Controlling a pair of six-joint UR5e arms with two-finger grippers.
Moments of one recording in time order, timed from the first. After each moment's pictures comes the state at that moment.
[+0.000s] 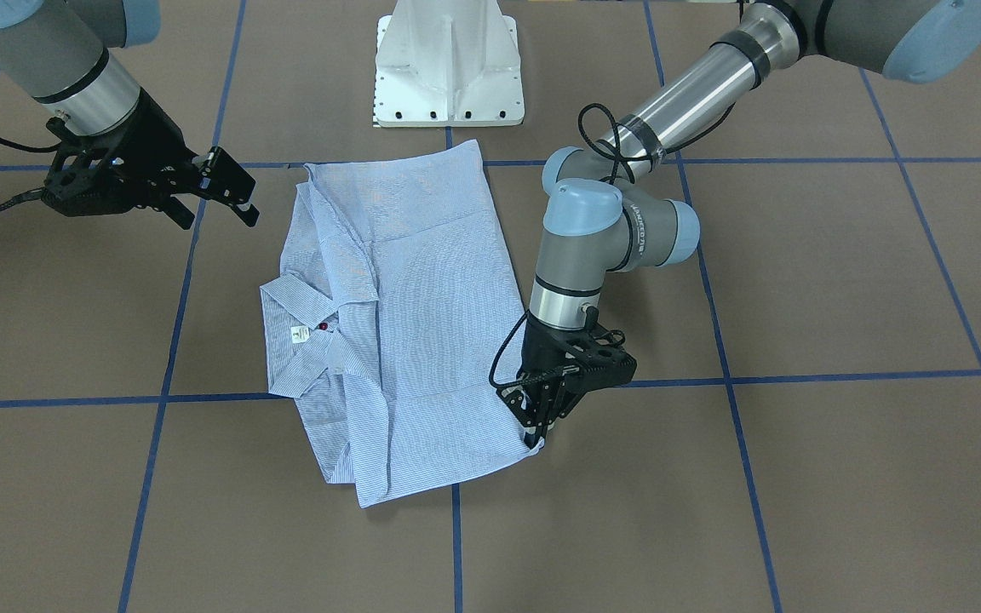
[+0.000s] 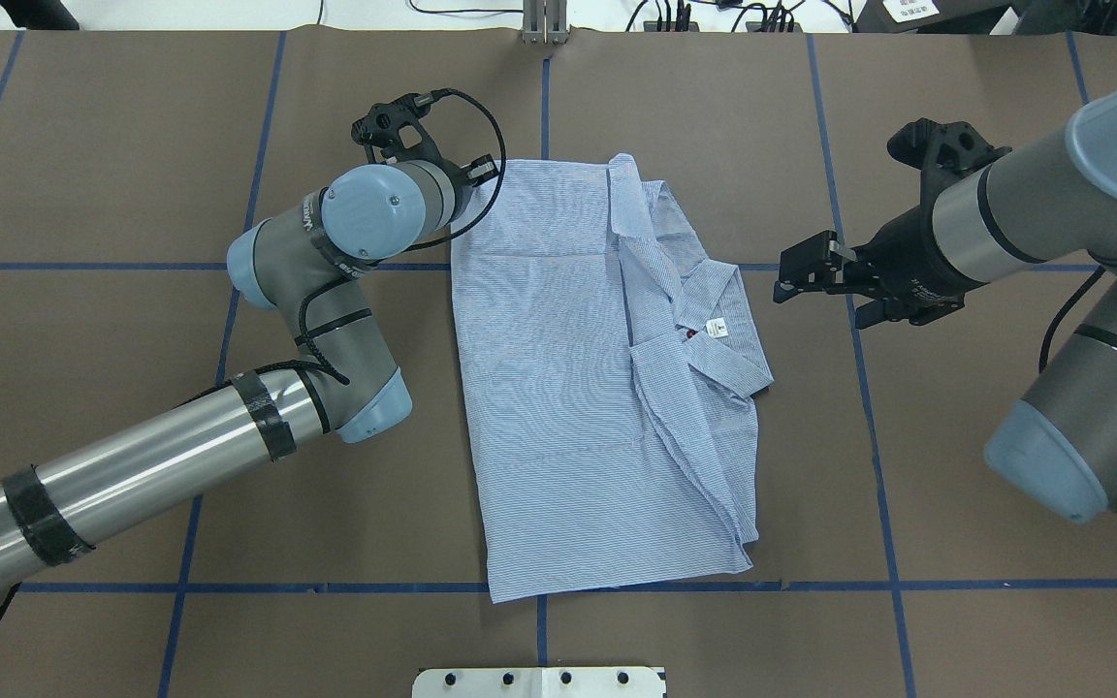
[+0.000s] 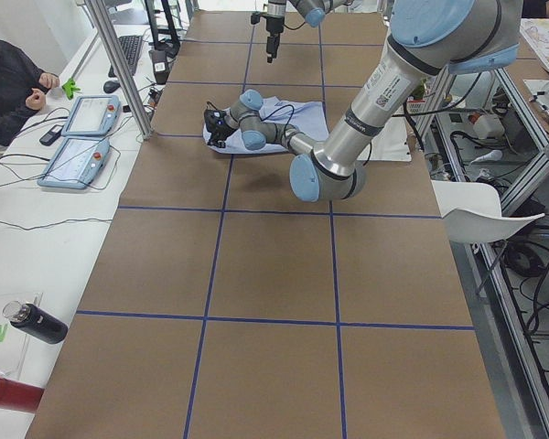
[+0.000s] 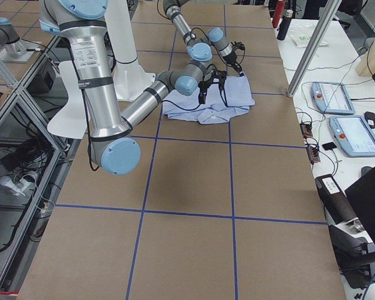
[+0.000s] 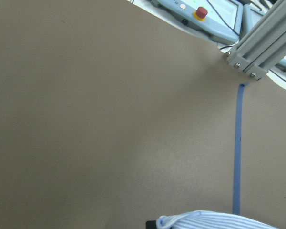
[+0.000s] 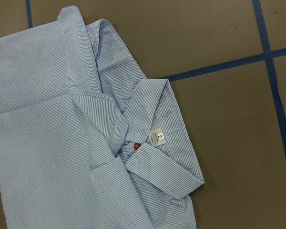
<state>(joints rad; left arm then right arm) -0.63 -2.40 -1.10 -2.35 -1.42 -1.55 0.82 -1.34 2.04 -1.33 2.16 1.30</state>
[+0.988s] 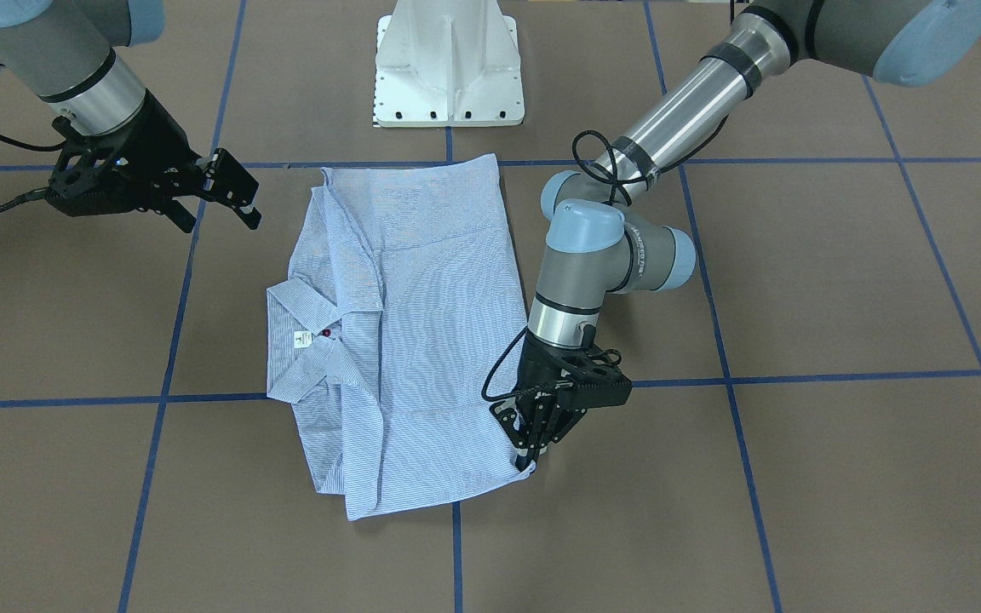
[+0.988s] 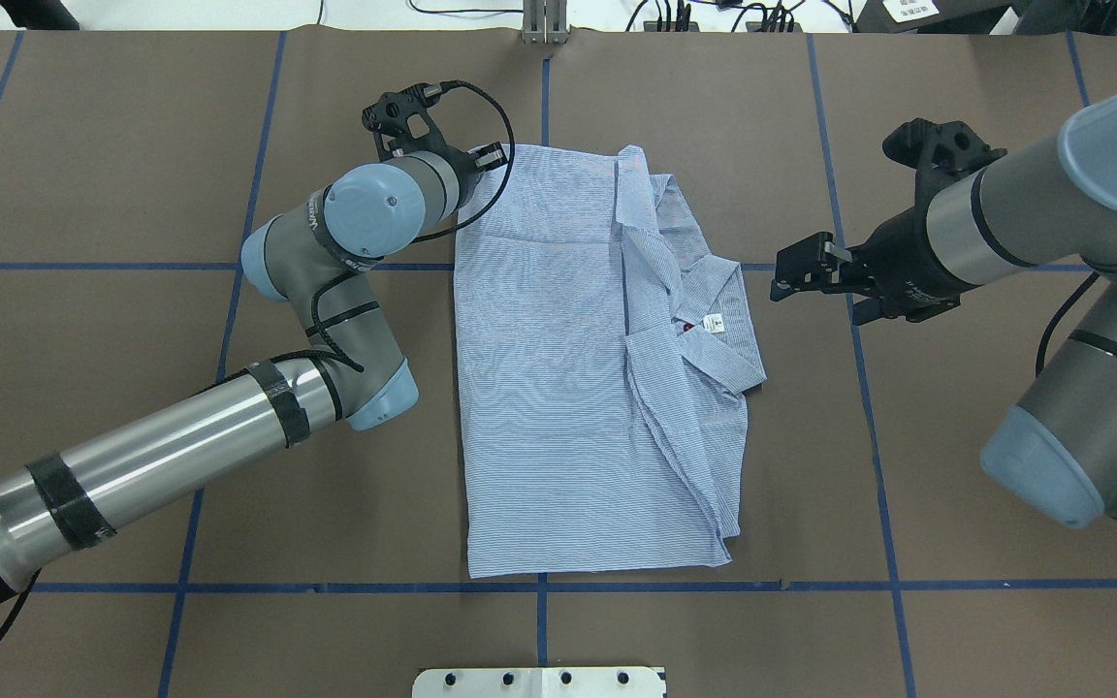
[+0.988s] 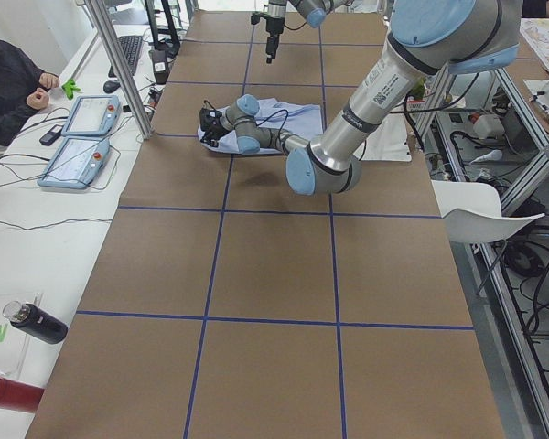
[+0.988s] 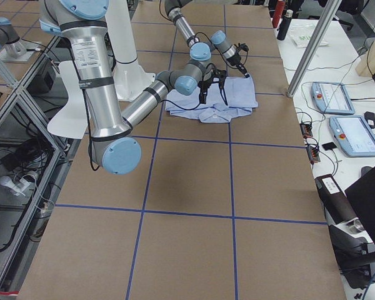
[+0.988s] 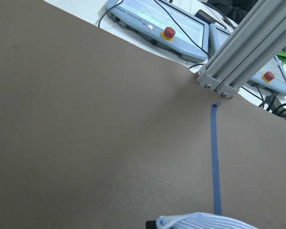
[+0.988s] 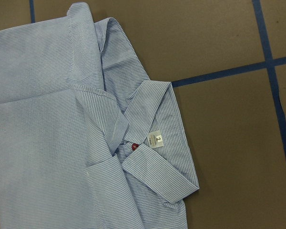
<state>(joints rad) -0.64 -2.44 -0.98 -2.50 -1.39 -1.48 0.81 -1.34 2.04 -1.33 2.12 1.29</state>
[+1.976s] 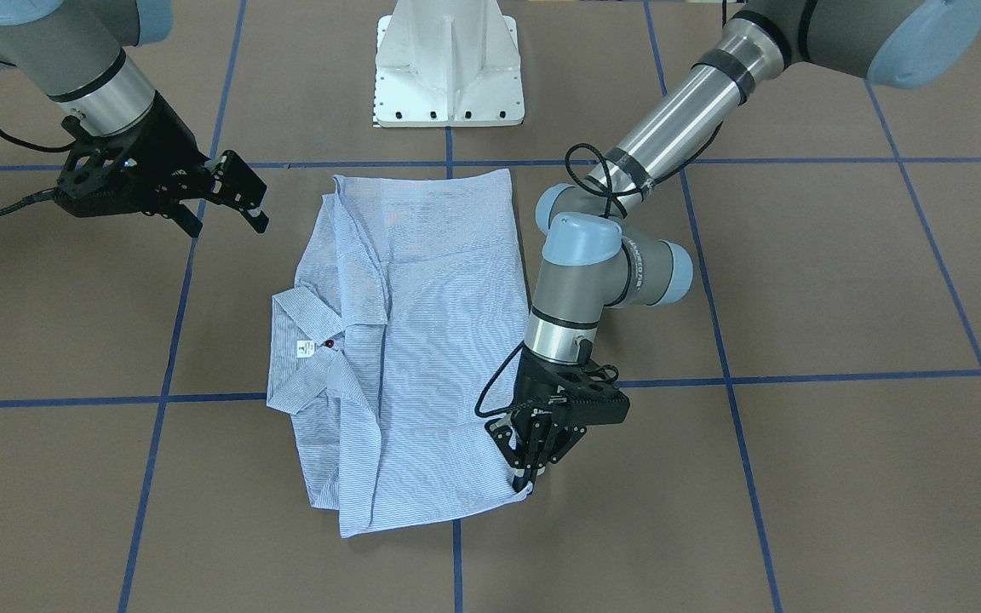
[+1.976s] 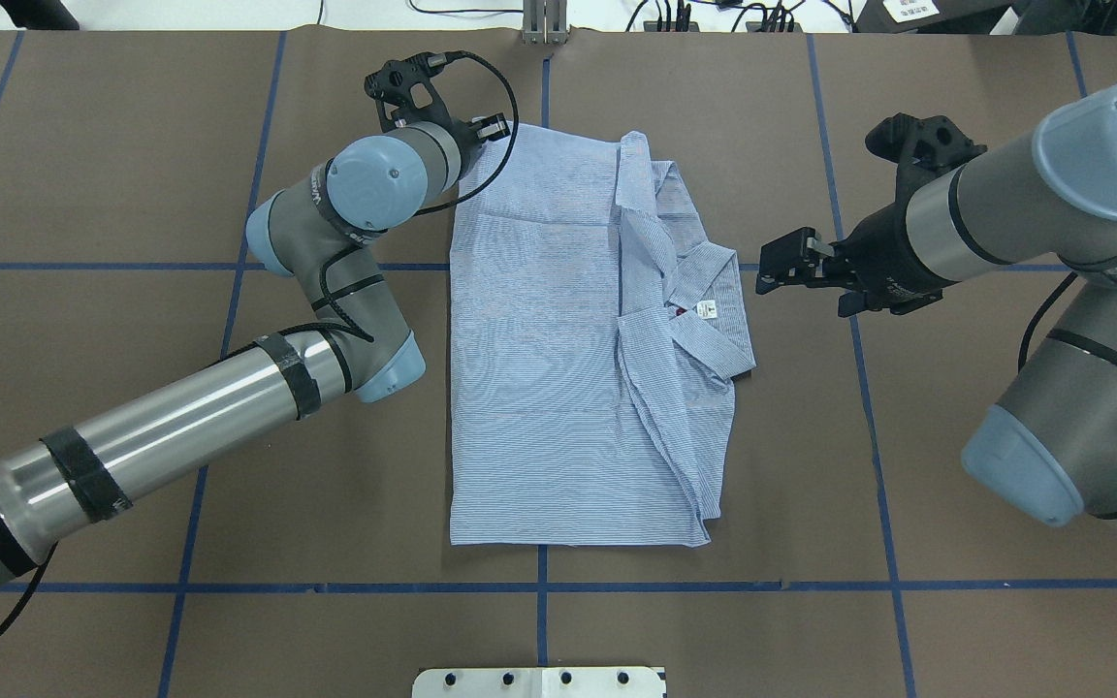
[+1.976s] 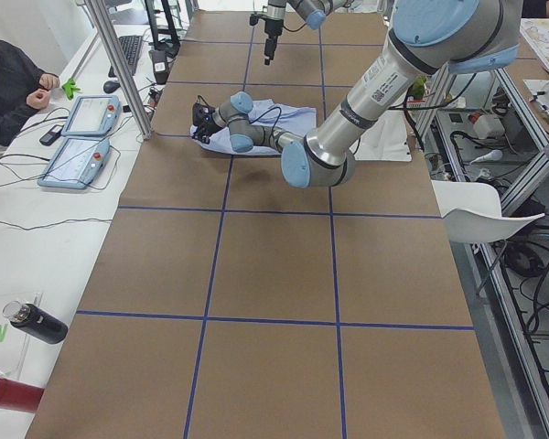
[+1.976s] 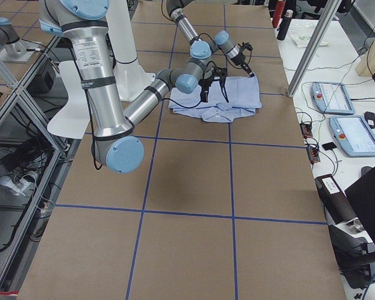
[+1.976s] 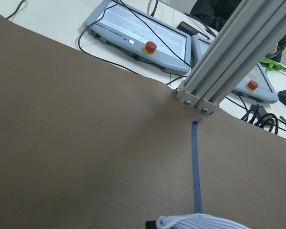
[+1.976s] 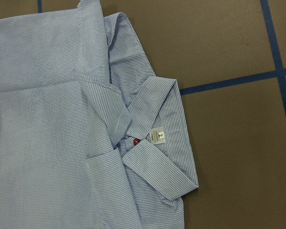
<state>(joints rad) -0.68 -2.49 -0.92 -2.55 -1.38 -1.41 0.79 -1.30 2.02 -1.33 2.08 1.28</state>
